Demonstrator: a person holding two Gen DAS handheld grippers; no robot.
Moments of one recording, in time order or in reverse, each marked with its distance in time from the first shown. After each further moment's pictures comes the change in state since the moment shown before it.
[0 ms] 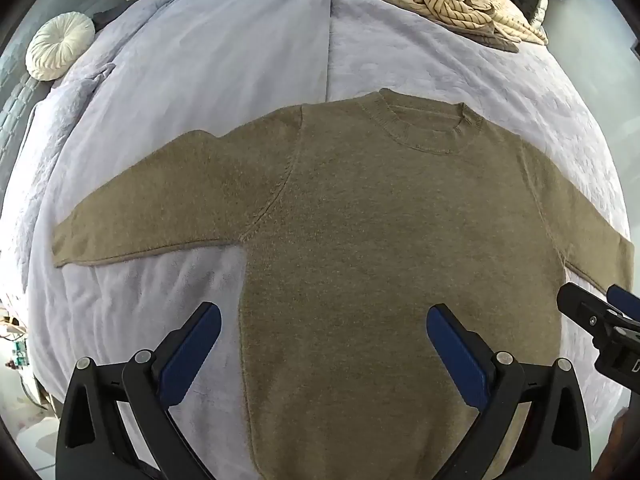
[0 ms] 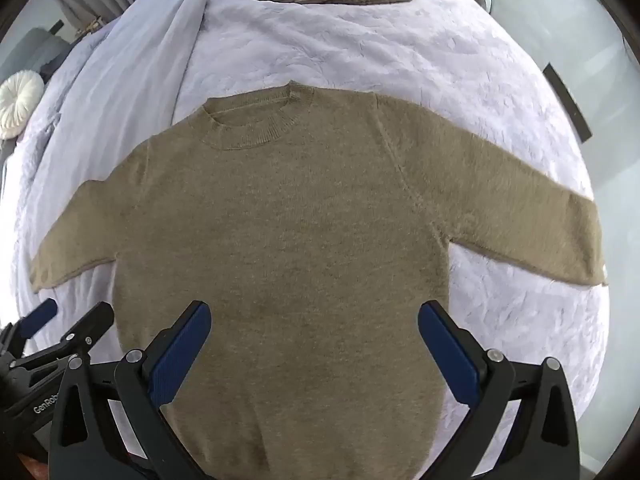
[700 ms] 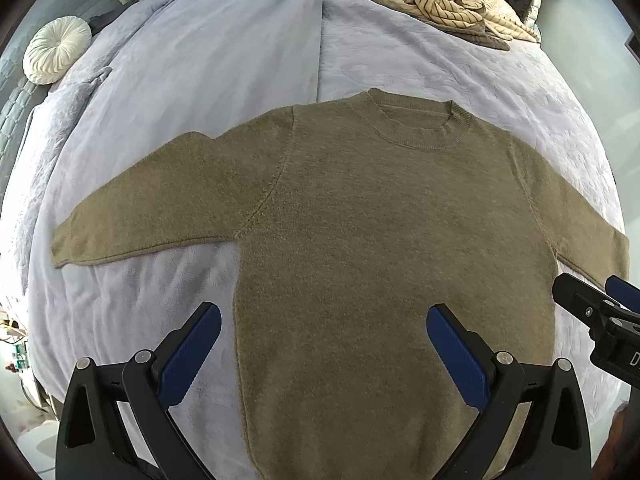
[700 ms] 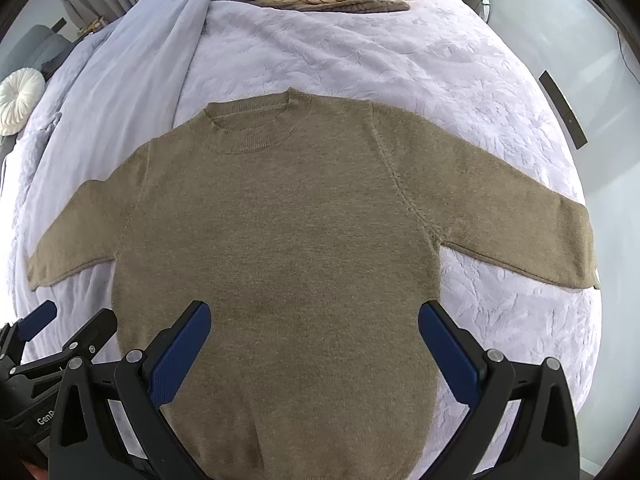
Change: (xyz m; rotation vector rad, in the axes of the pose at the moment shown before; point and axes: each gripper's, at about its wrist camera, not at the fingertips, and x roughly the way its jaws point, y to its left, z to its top) left arm -0.010 -0.008 -0.003 0.007 -0.001 -0.008; right arm -0.011 0.000 -0.002 -0.003 -0.011 -0.003
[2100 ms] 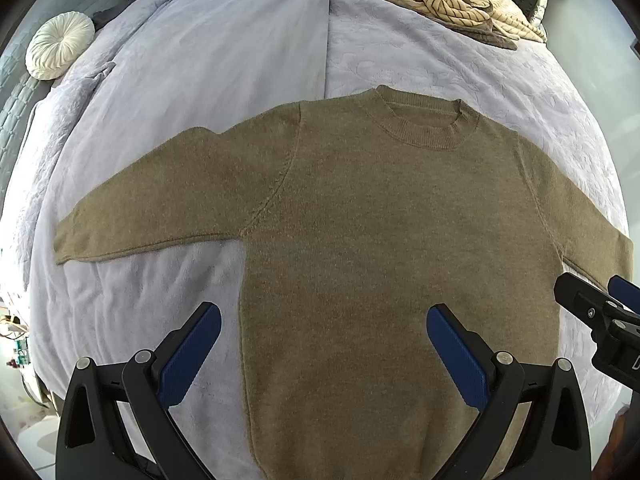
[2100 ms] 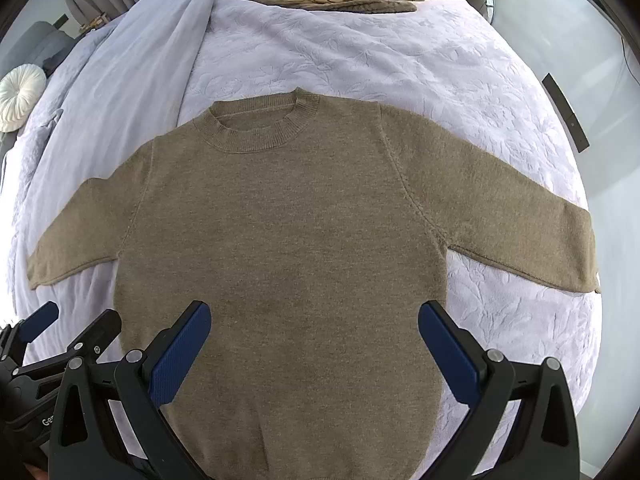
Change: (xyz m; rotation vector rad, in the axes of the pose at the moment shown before) left arm 0.004 0.005 0.001 -0.012 0.013 0.010; right arm 0.002 0.007 0.003 -0.010 0.009 -0.003
